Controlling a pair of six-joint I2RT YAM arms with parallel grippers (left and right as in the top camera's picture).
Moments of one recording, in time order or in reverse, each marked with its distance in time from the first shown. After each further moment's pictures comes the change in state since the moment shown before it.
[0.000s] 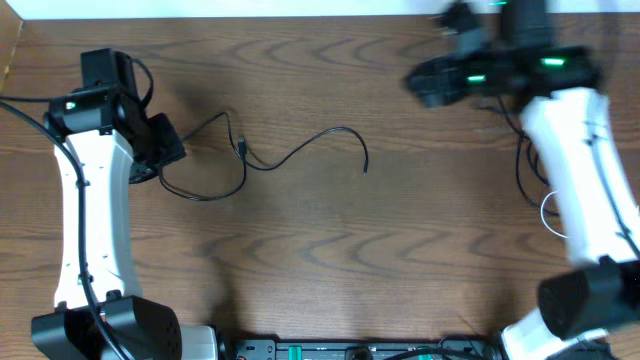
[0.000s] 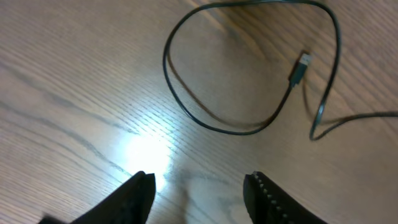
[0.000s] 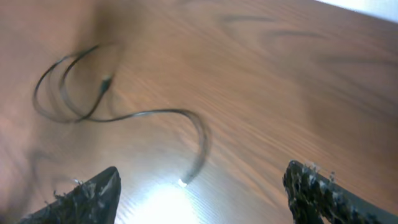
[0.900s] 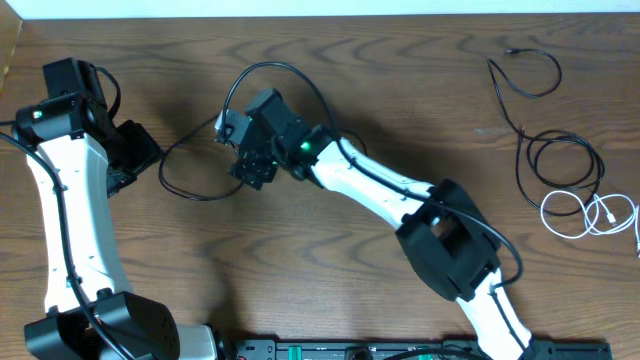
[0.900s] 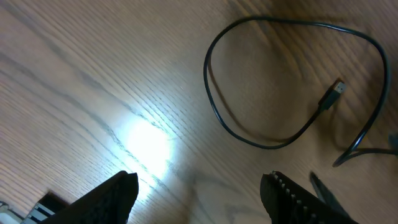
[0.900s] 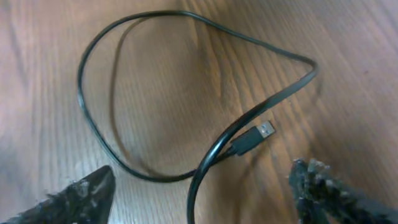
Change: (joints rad) left arm 0.119 0.002 0.000 -0.019 -0.016 -0.068; right arm 0.605 0.491 0.000 0.609 0.159 -0.109
